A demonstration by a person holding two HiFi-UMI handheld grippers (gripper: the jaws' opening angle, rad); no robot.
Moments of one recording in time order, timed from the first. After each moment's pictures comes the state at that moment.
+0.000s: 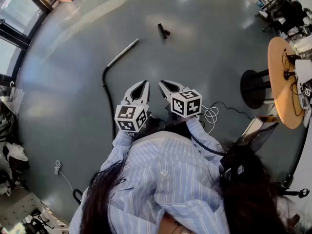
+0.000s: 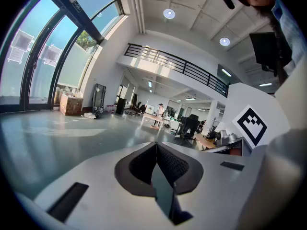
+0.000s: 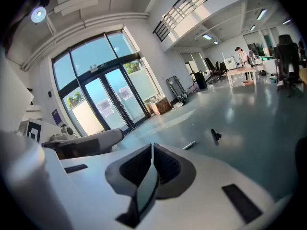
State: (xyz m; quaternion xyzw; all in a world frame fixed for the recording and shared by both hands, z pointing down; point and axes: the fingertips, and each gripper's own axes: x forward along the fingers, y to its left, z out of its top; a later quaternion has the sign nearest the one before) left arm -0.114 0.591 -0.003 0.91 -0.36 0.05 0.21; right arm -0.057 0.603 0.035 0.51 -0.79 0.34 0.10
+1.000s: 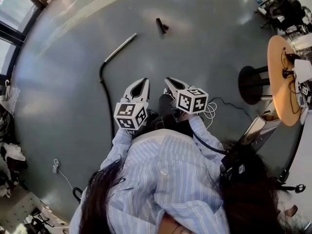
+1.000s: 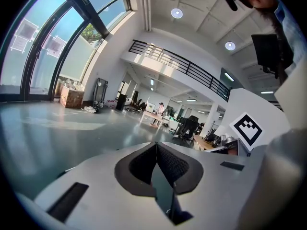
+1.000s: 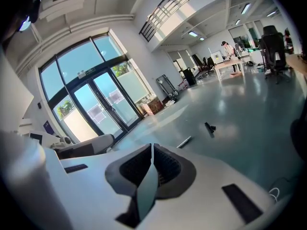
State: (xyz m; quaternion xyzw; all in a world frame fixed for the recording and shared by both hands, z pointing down) left arm -0.124 0.575 0.013 0.90 -0.35 0.04 0.25; right arm -0.041 0.592 0.053 0.54 -0.75 0.38 0.07
